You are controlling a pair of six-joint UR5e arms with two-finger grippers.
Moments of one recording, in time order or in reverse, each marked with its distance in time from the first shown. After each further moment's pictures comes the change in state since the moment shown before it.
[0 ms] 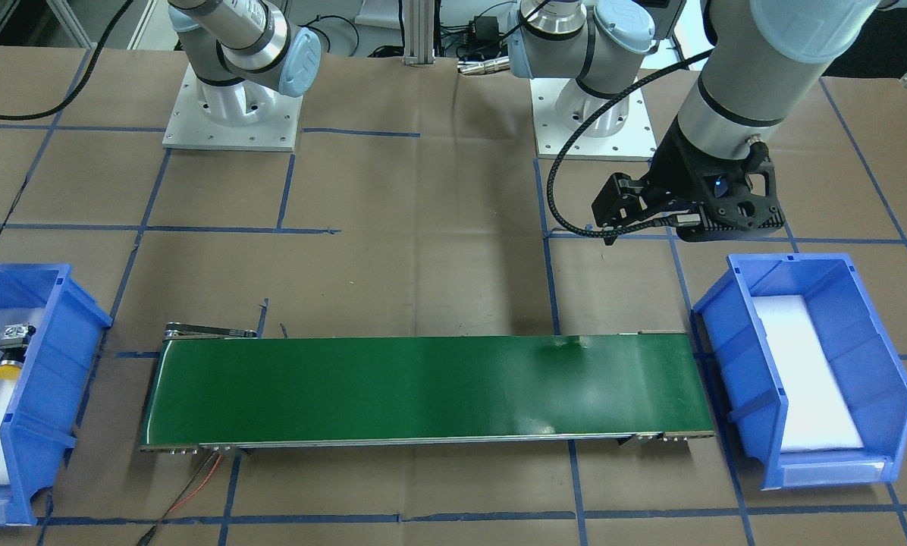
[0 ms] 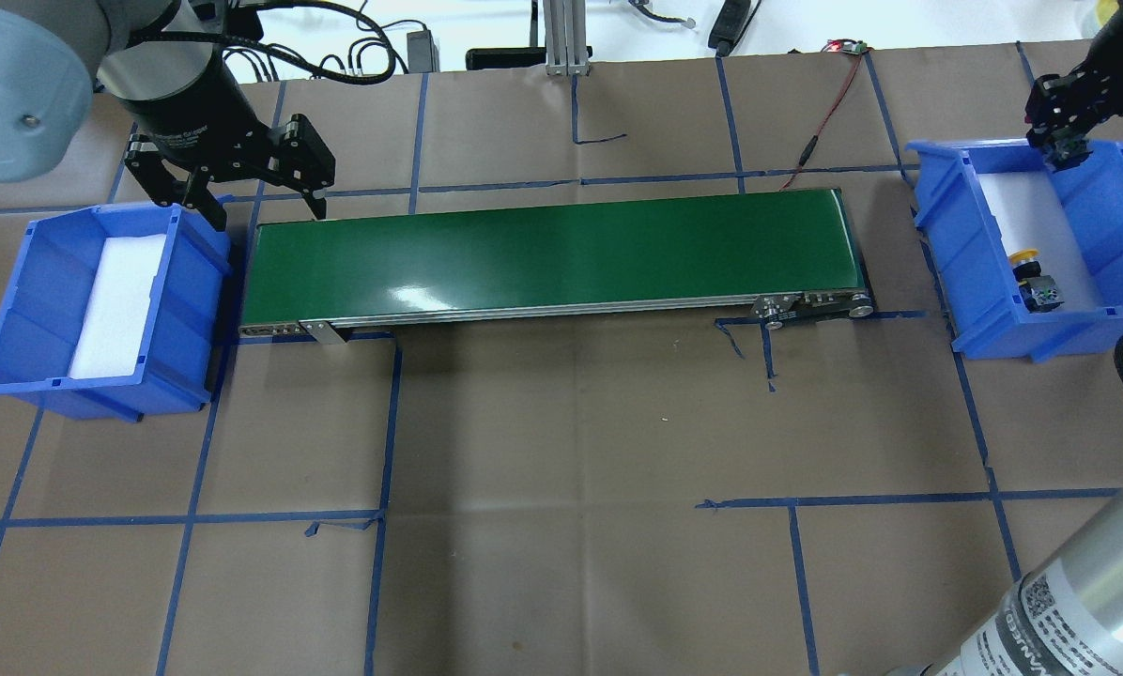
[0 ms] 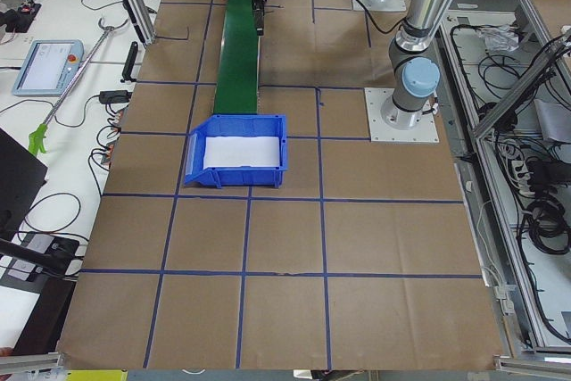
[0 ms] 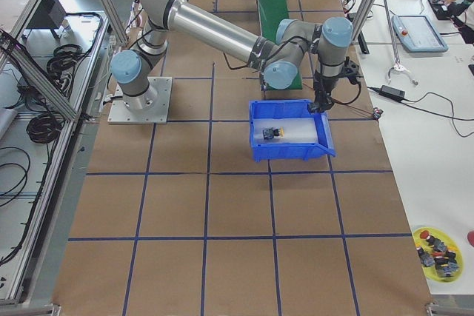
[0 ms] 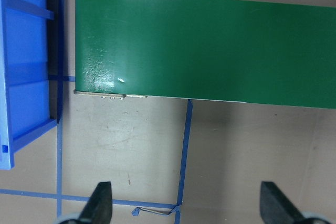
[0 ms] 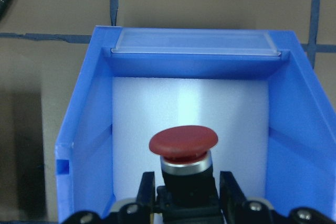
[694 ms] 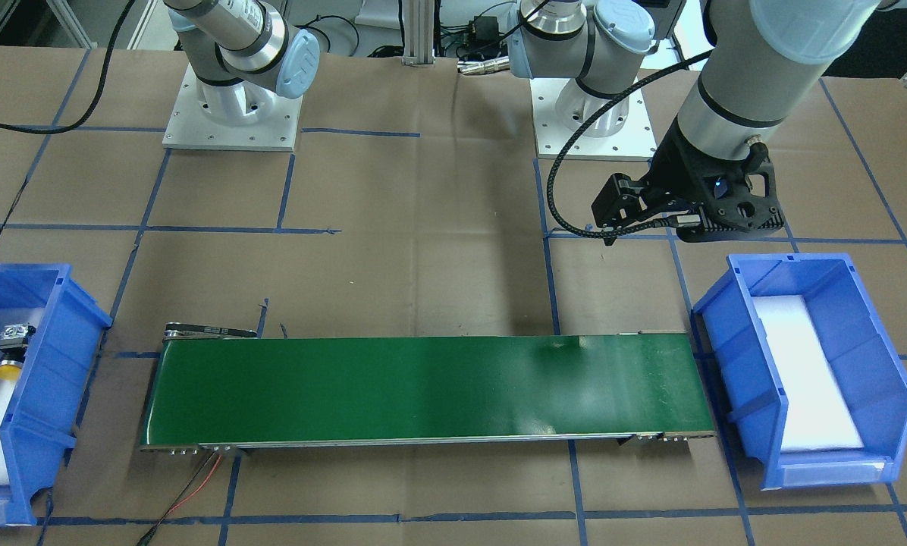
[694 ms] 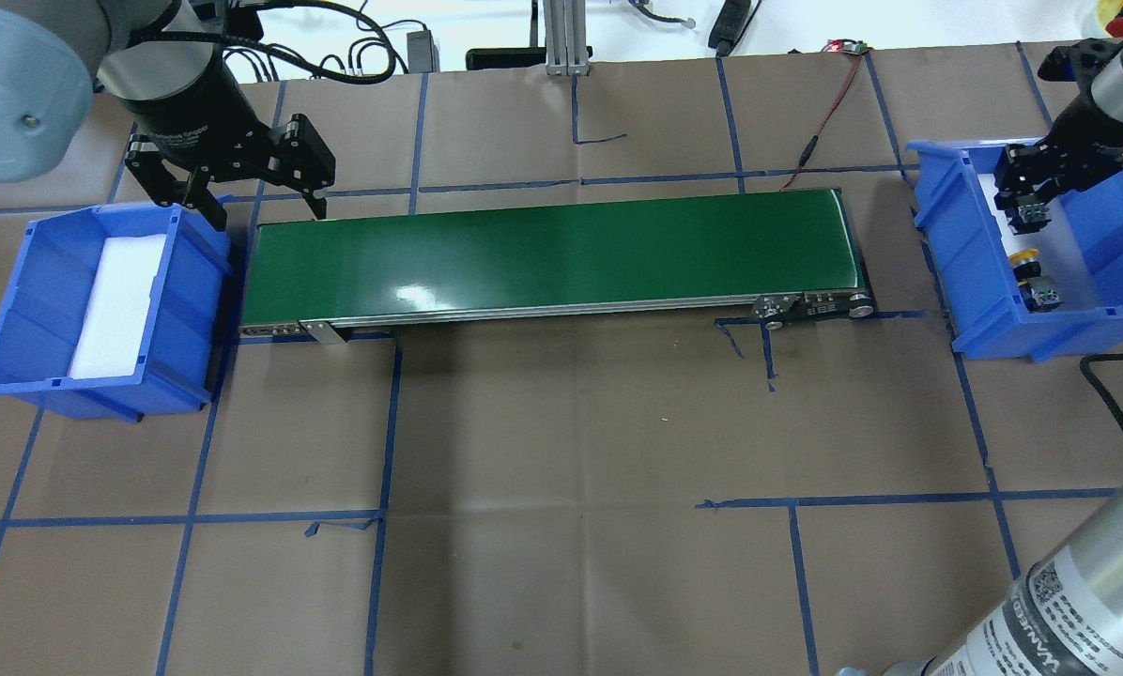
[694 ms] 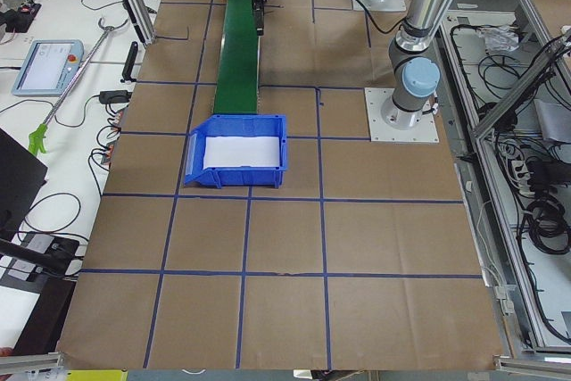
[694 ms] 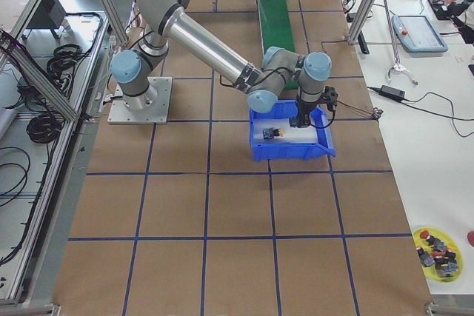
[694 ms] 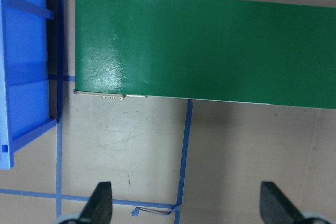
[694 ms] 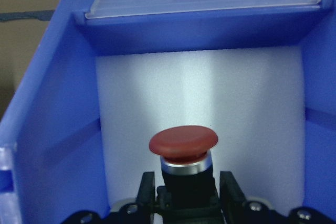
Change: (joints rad) left arm 0.000 0.000 0.001 0.000 0.000 -0.001; right arm -0.019 0.030 0.105 -0.098 0.010 0.018
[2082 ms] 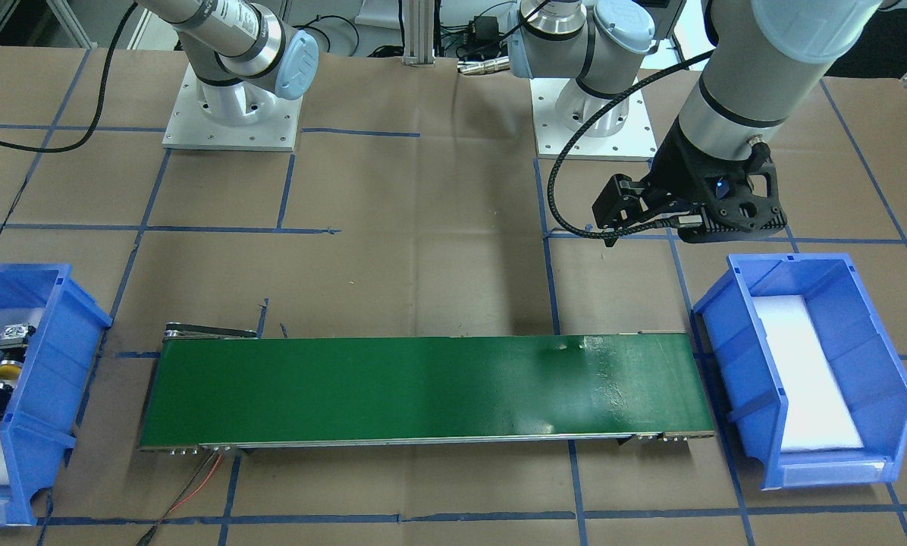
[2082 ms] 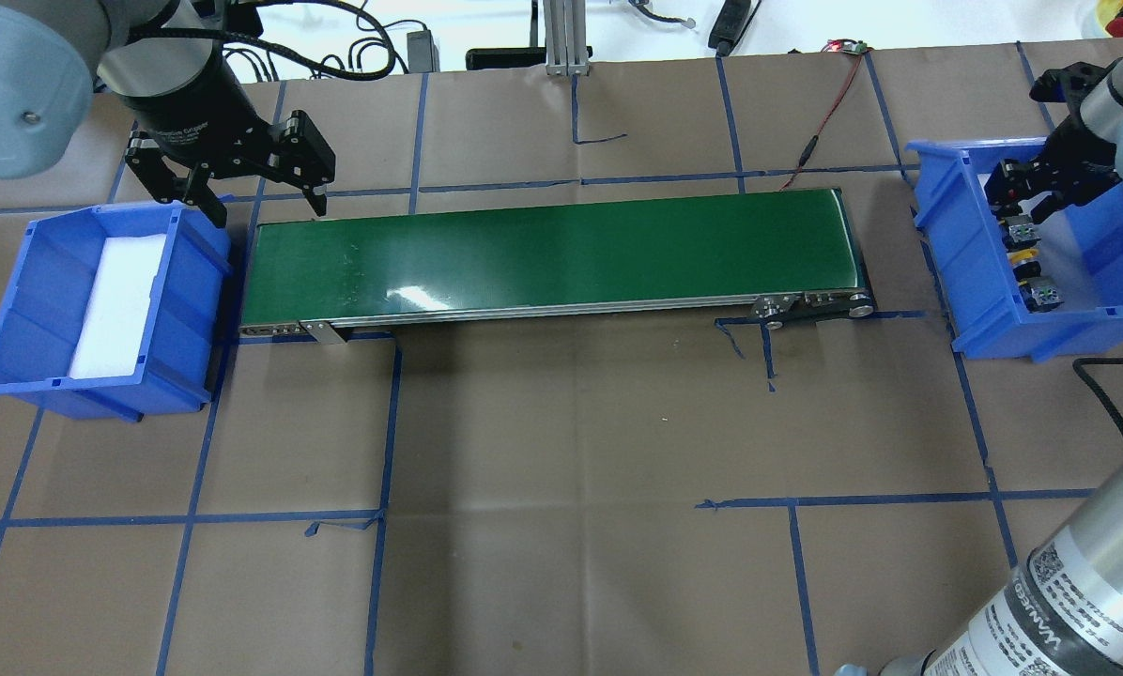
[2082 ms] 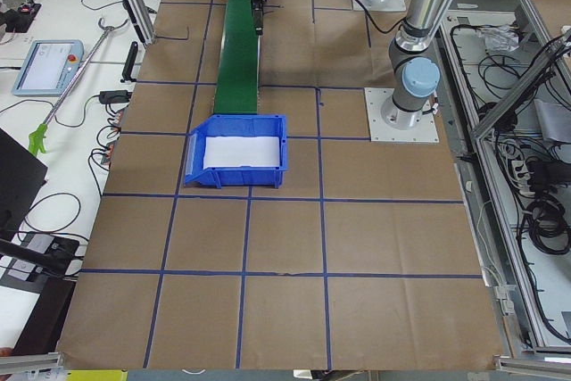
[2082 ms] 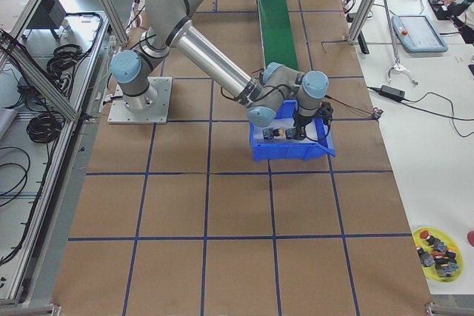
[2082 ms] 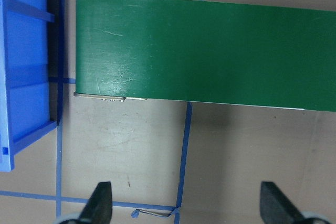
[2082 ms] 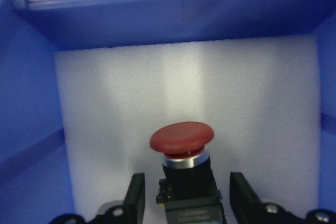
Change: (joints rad) left arm 0.000 -0.003 0.005 0.003 -0.001 -0.001; right arm -0.012 0.044 -0.006 -0.031 -0.002 -0.003
